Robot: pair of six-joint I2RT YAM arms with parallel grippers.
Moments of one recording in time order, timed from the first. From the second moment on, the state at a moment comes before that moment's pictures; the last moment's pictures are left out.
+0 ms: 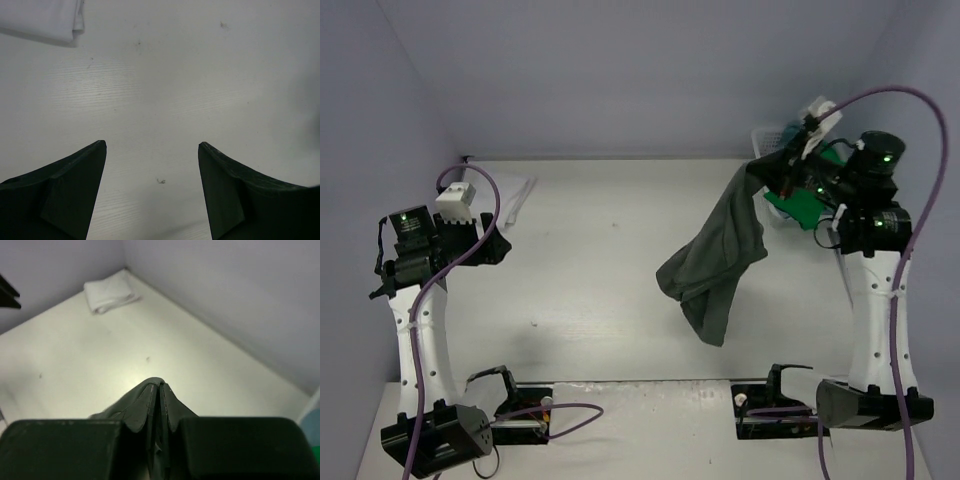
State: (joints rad) left arm 0.34 1.00 1.12 -0.82 0.54 0.14; right arm -0.08 1.19 1.59 -0.53 -0.91 -0.12
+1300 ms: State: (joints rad) left arm 0.34 1.07 1.08 -0.80 0.51 0.14; right arm 0.40 1.00 1.40 -0.71 -0.69 -0.34
